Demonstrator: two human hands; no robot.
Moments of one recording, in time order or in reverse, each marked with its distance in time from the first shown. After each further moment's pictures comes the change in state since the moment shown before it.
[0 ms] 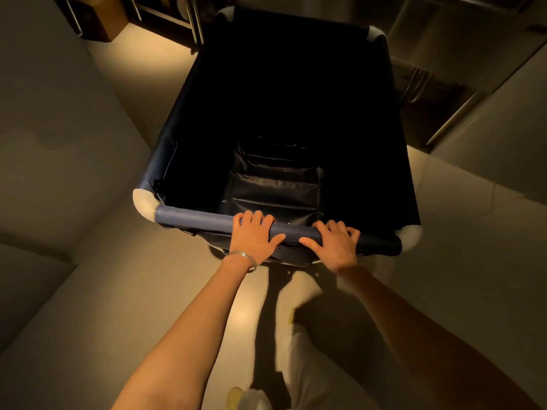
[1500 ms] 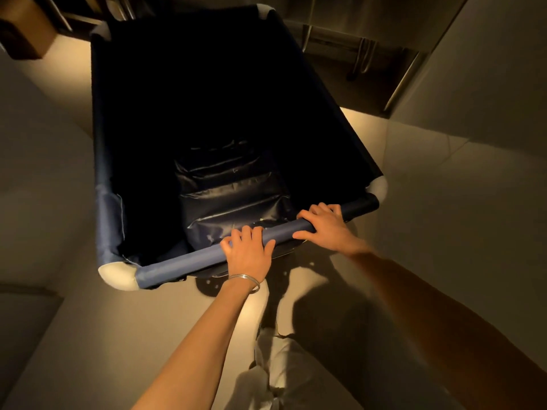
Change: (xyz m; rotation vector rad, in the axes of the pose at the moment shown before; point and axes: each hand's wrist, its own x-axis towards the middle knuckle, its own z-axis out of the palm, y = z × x) left_hand -0.077 0.013 0.015 -0.125 0.045 -0.072; right_hand -0.040 0.001 0.000 0.094 -0.080 -0.145
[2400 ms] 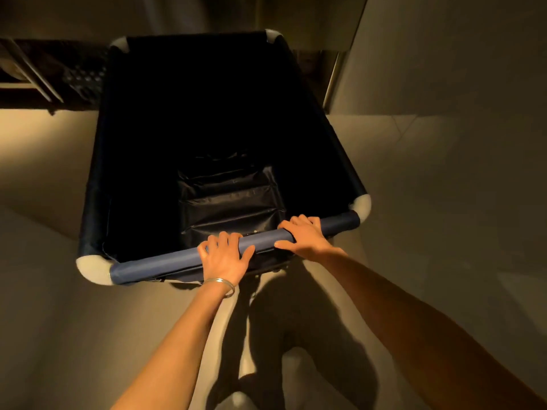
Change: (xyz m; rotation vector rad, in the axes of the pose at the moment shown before) left_hand 0.113 -0.110 -0.042 0.042 -0.088 0.315; right_hand 0.068 -0.090 -0.002 0.189 0.026 0.341
